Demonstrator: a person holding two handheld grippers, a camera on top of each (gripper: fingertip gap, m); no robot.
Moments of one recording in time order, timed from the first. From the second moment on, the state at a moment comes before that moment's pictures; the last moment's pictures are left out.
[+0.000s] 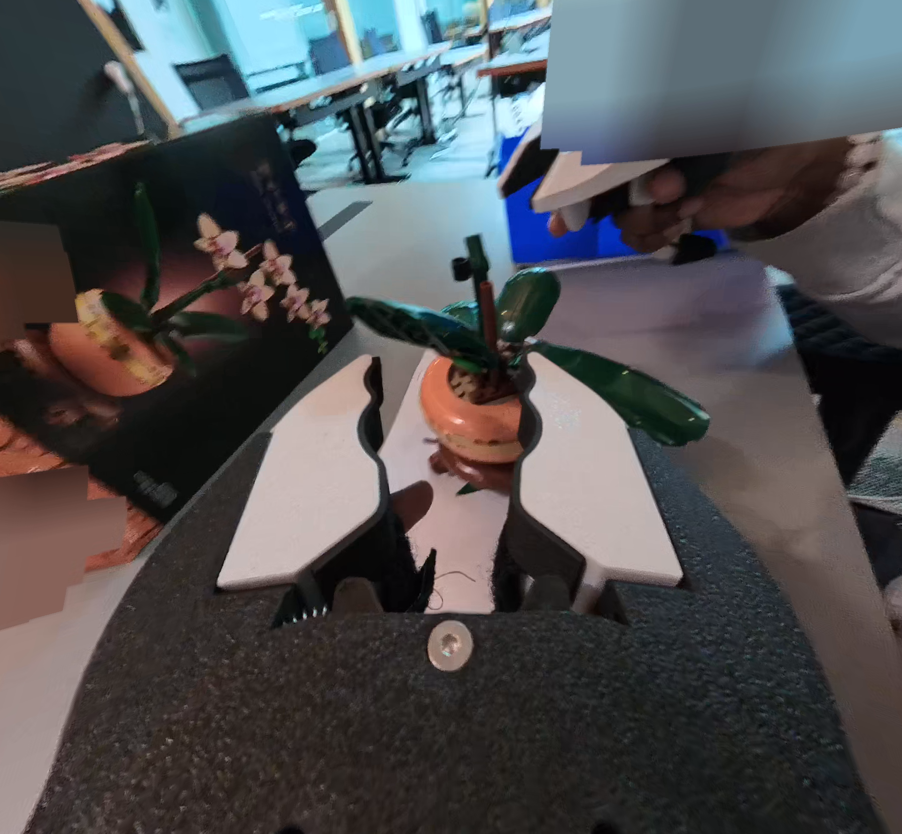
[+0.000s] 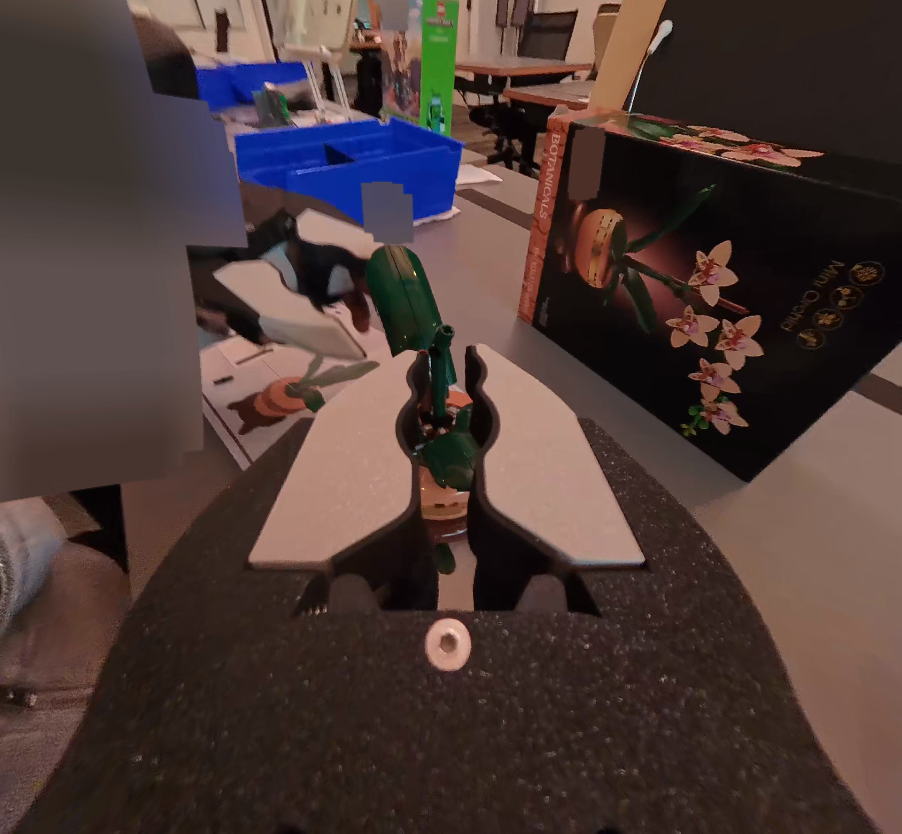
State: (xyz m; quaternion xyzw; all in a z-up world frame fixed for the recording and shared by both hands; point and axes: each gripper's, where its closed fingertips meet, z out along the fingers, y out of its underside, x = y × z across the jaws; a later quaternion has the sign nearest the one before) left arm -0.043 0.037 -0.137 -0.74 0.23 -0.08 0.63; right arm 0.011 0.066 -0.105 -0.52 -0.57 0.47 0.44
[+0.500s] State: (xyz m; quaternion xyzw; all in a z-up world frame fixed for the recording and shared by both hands) left arm -0.173 -0.102 -0.126 -0.75 0.04 0.06 0.66; right arm 0.059 0.065 -0.106 -0.45 -0.53 0.48 0.54
